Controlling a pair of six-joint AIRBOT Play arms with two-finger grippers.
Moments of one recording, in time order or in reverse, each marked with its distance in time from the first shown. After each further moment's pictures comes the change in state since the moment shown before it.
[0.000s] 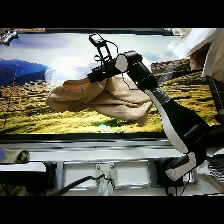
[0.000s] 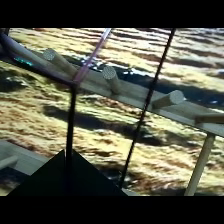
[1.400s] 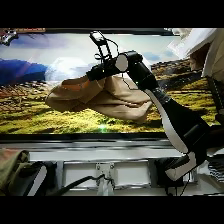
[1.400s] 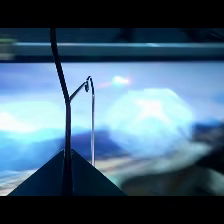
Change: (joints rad) left arm -0.506 0.908 -0.001 -0.498 -0.315 0.026; right arm -0.002 0.001 0.000 0.014 -0.038 0.040
